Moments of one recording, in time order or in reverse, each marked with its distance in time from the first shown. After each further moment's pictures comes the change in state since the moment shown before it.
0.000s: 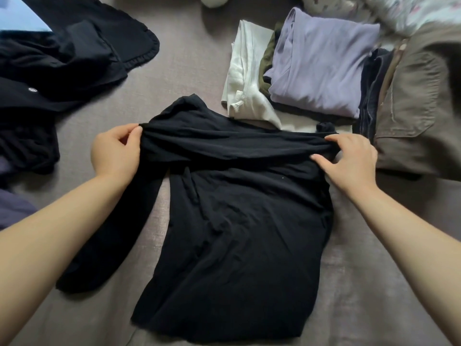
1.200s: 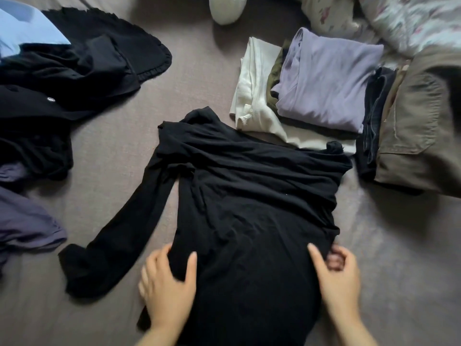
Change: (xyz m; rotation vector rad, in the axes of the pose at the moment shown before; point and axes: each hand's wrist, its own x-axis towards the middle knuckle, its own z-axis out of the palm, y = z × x) left_hand -0.216 -0.043 0.021 0.240 -0.170 -0.303; right_hand -0.180 -0.024 0.024 0.636 -0.036 0.835
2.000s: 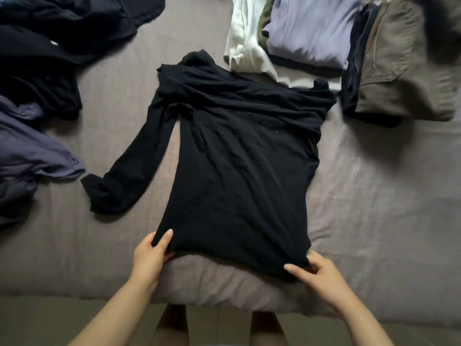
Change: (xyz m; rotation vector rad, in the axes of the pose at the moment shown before) left_hand -0.049 -0.087 -0.042 -0.707 -0.343 -0.467; right_hand -0.095 0.089 -0.082 -0.100 -0.724 0.053
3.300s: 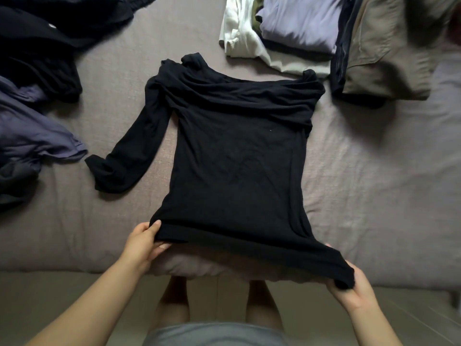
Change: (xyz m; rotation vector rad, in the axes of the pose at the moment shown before) left_hand -0.007 -0.001 -0.024 -0.131 -0.019 -0.262; right_hand -0.043 0.042 -0.024 1.365 -0.221 0.191
